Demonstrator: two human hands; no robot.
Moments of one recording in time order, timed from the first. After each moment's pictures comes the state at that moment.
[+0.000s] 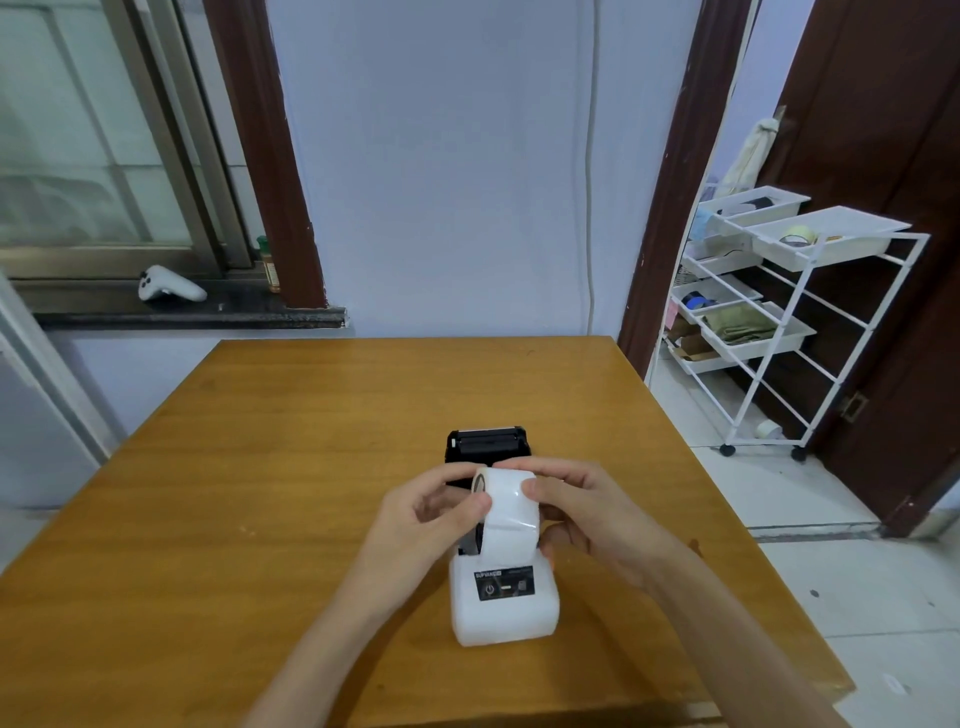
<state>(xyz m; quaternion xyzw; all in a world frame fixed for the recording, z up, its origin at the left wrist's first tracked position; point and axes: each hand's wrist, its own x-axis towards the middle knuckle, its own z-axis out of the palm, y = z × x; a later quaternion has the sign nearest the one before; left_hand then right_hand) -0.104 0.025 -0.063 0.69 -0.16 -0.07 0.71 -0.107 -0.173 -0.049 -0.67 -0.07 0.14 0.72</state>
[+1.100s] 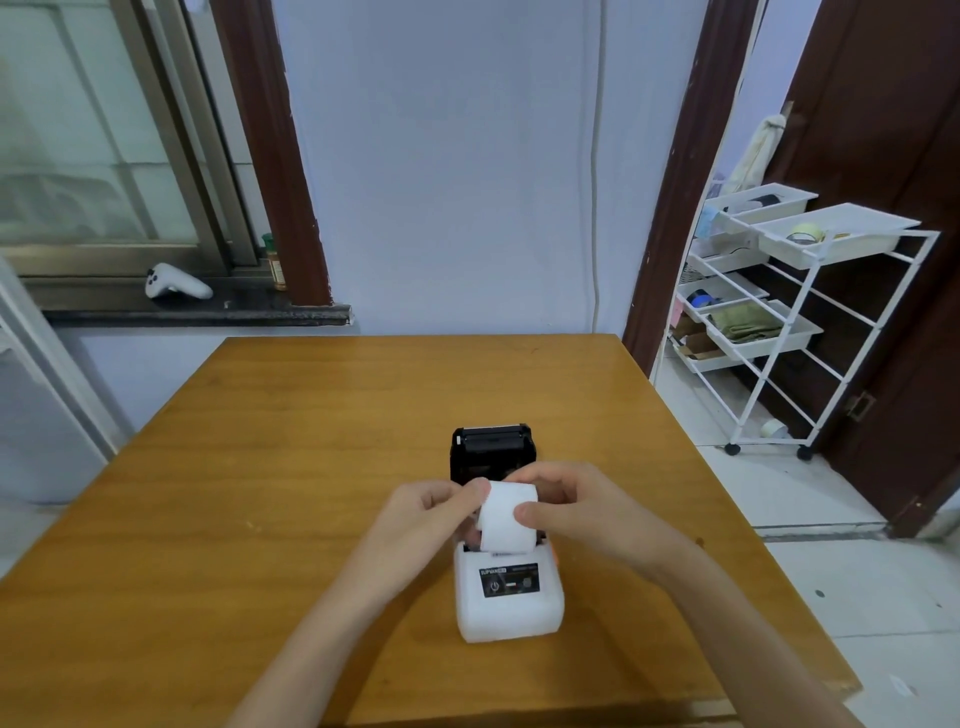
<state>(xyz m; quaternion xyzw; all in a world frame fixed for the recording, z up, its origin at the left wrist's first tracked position) -0.094 0.027 -0.063 0.78 -0.12 -0.10 0.60 -0.104 -0.177 -0.050 -0.79 -0.11 0.12 0.60</state>
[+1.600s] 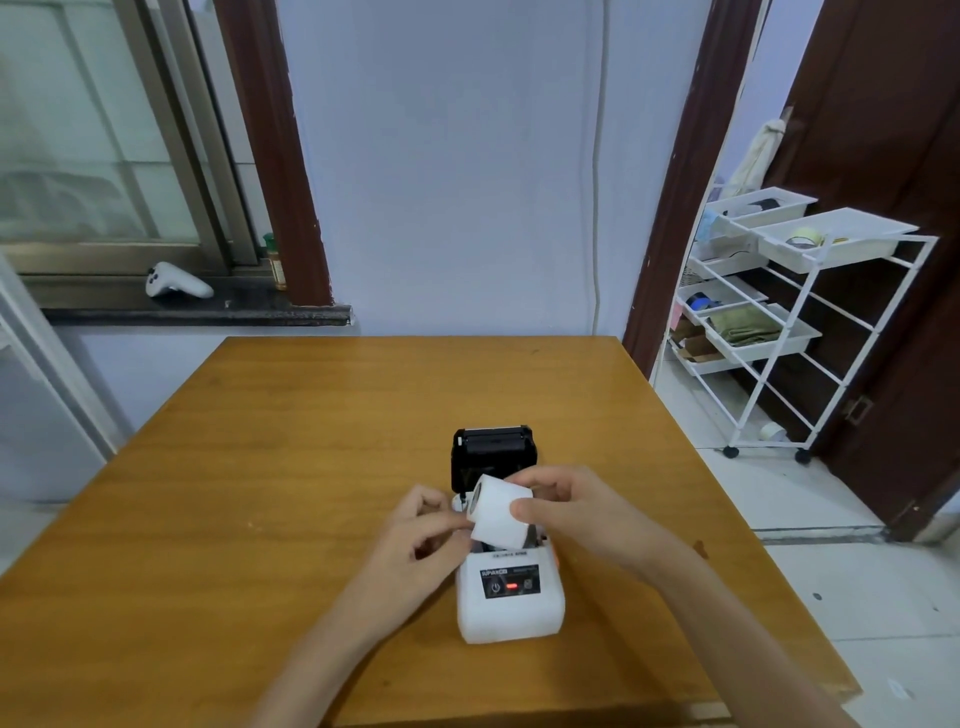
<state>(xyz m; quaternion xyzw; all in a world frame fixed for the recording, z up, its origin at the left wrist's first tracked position) -0.098 0.045 -0.104 0.80 -0.22 -0.03 0.56 -0.096 -0.173 -0.058 -0.79 -0.09 0.13 0.59</state>
